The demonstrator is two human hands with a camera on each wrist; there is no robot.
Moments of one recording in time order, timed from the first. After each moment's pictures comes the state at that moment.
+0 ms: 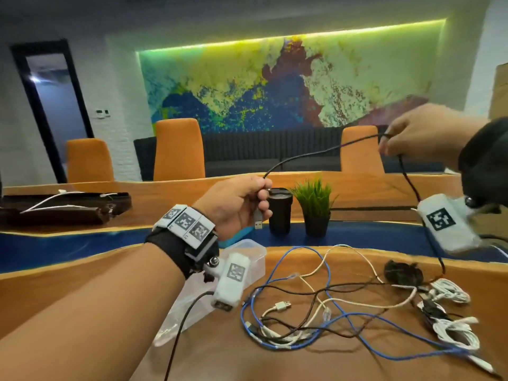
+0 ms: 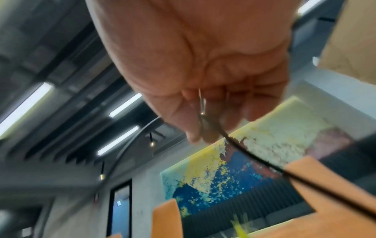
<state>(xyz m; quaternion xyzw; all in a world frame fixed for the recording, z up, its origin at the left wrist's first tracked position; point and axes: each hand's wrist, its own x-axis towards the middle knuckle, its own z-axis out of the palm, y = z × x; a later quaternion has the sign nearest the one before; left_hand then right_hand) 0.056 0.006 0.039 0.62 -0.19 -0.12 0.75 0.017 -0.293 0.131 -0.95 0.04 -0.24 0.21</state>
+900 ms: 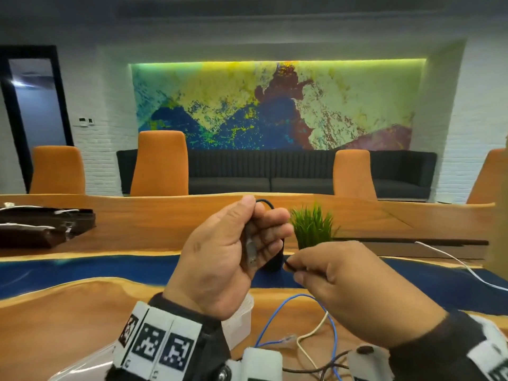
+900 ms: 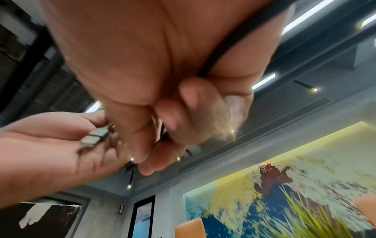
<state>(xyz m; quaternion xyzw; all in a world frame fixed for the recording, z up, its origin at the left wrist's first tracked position) 0.073 -0.022 0.011 0.44 -0.25 -0.03 0.86 0.042 -0.198 0.004 -0.93 -0.22 -0.20 0.20</state>
